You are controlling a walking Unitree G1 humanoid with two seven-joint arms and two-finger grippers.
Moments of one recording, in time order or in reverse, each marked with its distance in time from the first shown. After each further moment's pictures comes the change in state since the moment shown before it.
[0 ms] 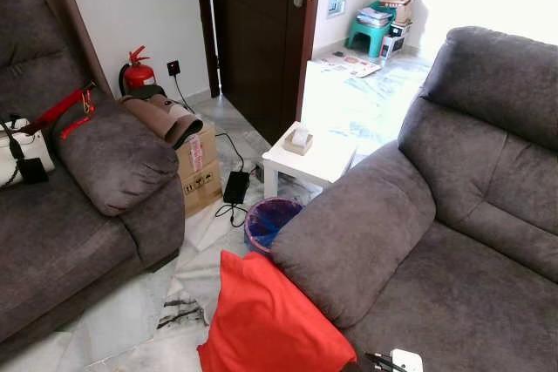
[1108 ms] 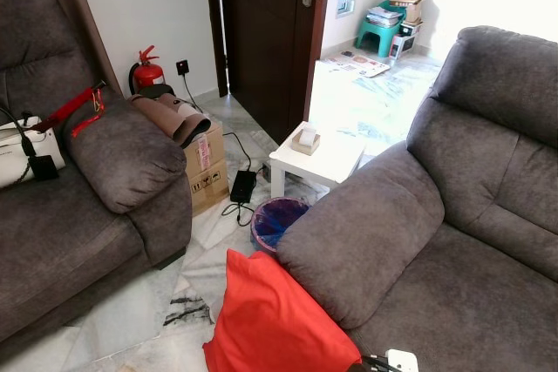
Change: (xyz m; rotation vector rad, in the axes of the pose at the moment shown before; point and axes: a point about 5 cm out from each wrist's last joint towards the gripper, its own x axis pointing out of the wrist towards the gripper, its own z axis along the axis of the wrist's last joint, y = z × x) left arm 0.000 0.004 0.001 -0.004 -0.019 -0.001; right arm 0.000 0.003 -0.001 -0.041 0.009 0.053
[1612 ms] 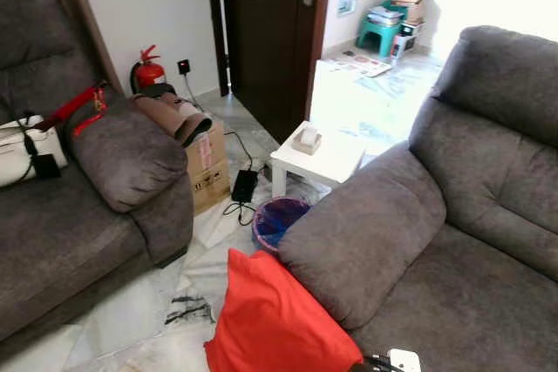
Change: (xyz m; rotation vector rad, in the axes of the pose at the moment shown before) left arm 0.006 -0.008 0.032 -0.019 -0.098 0.025; right arm 0.000 -0.004 0.004 -0.006 -0.011 0.001
